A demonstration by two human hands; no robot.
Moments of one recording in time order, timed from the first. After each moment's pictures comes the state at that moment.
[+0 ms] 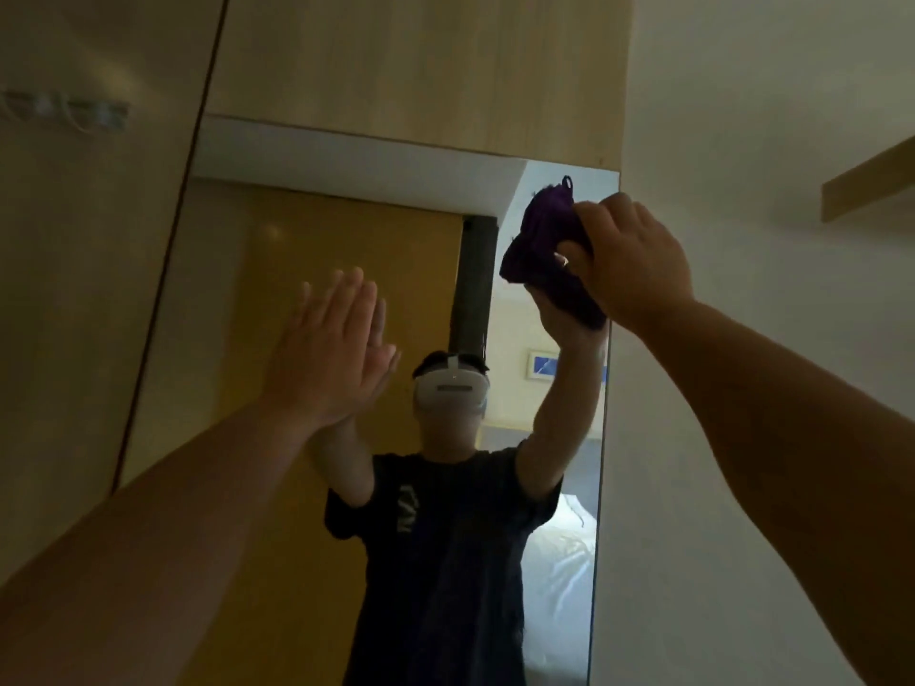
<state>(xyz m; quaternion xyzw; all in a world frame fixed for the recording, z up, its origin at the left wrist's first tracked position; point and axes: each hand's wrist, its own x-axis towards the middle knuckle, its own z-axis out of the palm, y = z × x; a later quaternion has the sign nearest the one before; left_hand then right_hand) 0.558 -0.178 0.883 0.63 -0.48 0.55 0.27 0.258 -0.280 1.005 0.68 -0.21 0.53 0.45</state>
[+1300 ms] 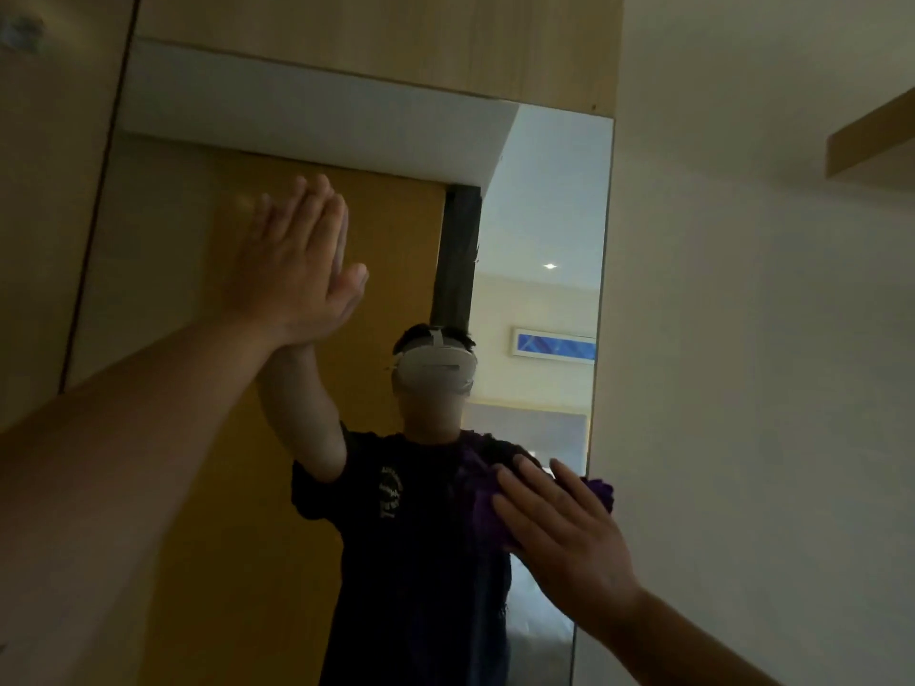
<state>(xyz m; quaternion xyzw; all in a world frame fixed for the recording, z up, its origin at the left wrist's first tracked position) 0.581 -0.200 0.929 0.61 -0.49 0.54 0.31 0.265 -0.350 0.719 0.78 -0.08 0.44 0.44</state>
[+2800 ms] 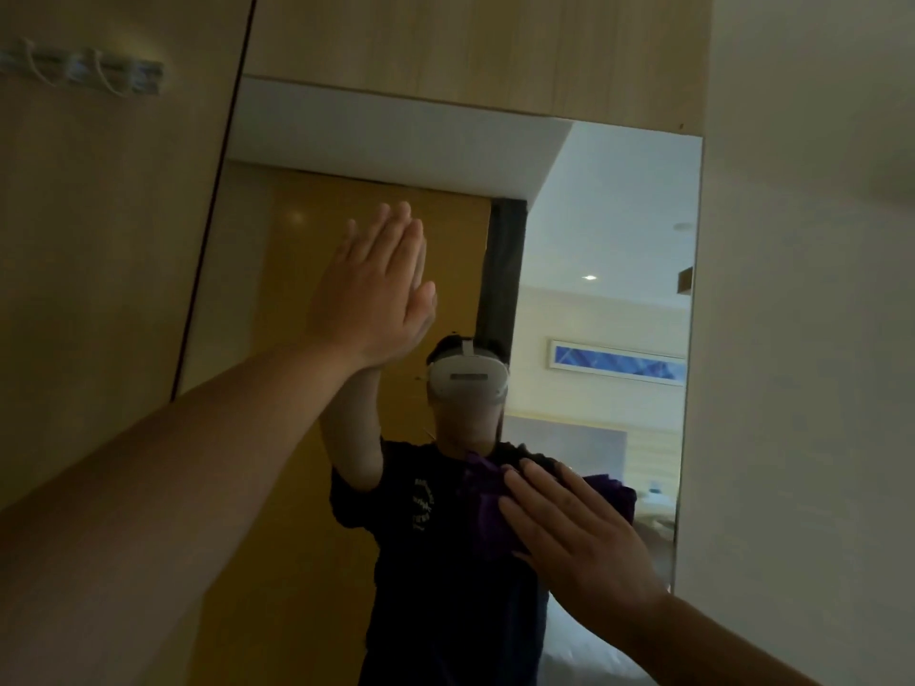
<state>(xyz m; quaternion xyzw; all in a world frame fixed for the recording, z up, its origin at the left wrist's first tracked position) 0.589 -0.190 0.925 0.59 -0.51 0.54 0.31 0.327 -0.322 0.736 0.79 -0.06 0.40 0.47</state>
